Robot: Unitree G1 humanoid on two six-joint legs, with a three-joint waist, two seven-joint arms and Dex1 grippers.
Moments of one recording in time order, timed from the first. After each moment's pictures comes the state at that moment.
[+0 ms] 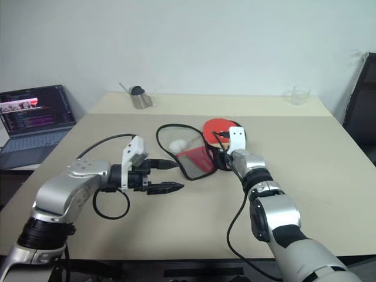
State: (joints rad) left arm -0.56 0.74 -0.03 -0.18 -0.47 0.71 -1.10; right arm -1.21 -0.06 -0.17 1.15 0.13 0.42 0.06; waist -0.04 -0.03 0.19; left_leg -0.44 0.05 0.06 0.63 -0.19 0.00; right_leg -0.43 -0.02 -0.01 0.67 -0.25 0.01
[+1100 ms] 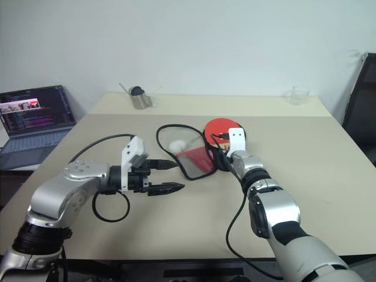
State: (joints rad) left arm -0.53 0.76 -0.03 -0.24 -0.51 0.74 -1.04; right arm -1.25 -0.06 -0.17 1.29 0.09 0.29 0.04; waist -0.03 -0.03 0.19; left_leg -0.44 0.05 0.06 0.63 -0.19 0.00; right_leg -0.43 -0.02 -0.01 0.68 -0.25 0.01
